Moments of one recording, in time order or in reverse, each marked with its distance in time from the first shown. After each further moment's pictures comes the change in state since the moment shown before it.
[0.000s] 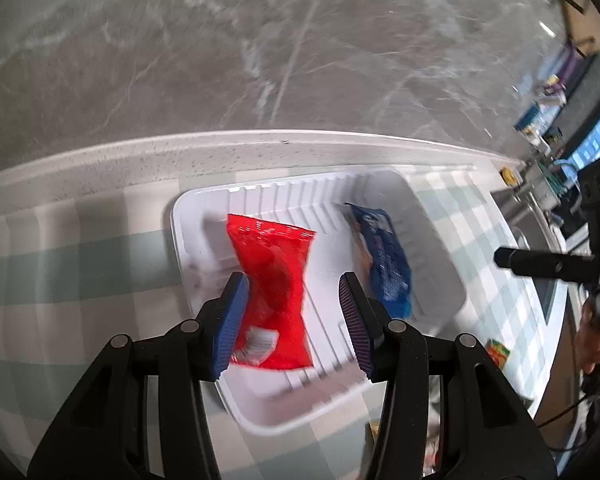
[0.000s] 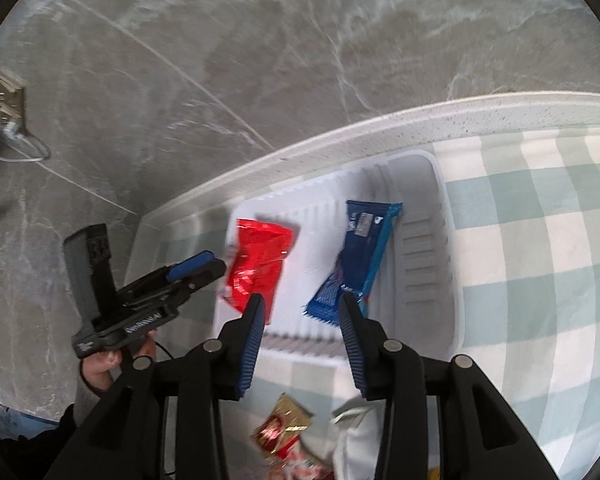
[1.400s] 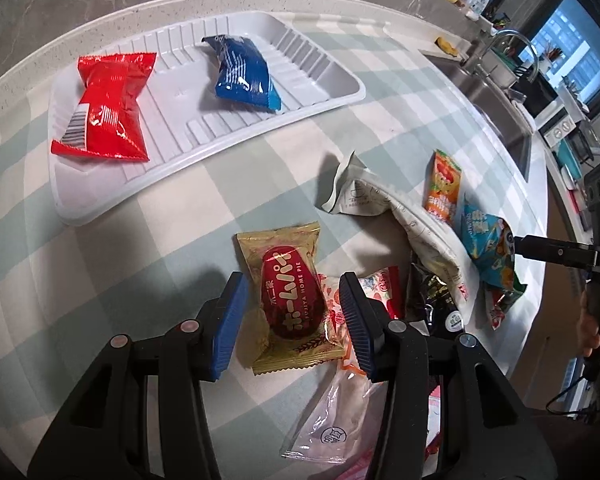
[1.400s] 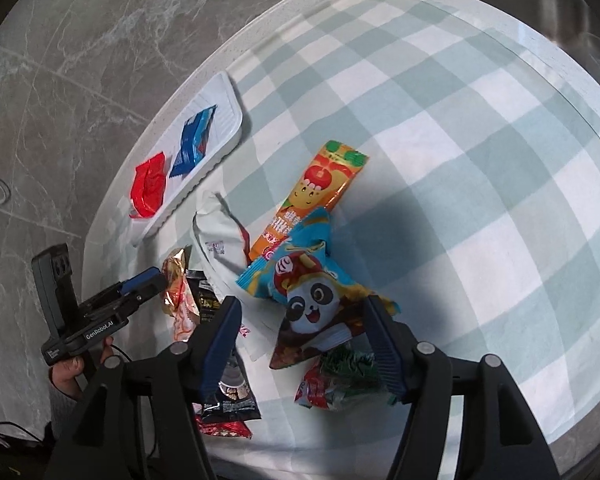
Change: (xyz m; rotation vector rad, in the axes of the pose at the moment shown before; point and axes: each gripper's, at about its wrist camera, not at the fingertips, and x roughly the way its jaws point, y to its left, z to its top) left arm 0.014 -0.105 -0.160 0.225 0.266 -0.083; right arm -0.081 -0.076 -0.228 0.367 -0.077 -0.218
